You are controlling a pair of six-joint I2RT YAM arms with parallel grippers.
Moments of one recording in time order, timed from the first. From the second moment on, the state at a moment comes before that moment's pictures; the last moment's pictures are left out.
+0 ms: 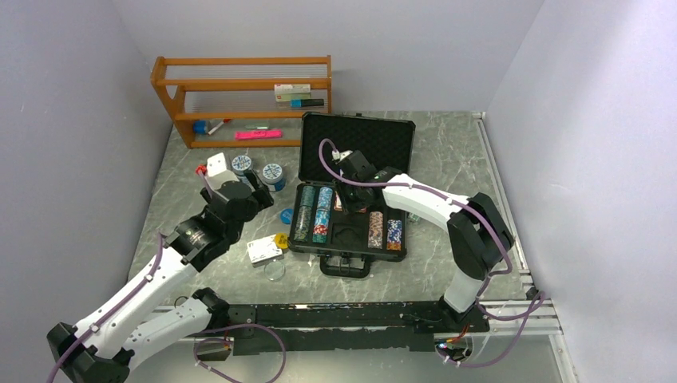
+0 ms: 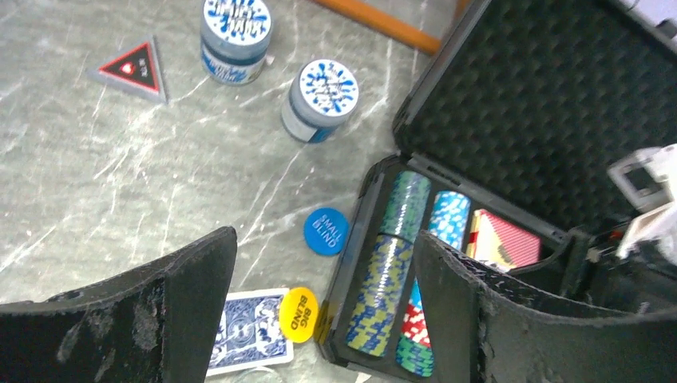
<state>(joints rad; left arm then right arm) -0.65 0.83 0.84 -0.51 -0.62 -0.76 0.71 1.72 1.21 -0.49 0.05 0.27</state>
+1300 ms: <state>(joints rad) -0.65 0.83 0.91 -1.16 -0.80 -1.51 0.95 1.68 1.19 -0.16 -0.19 0.28</state>
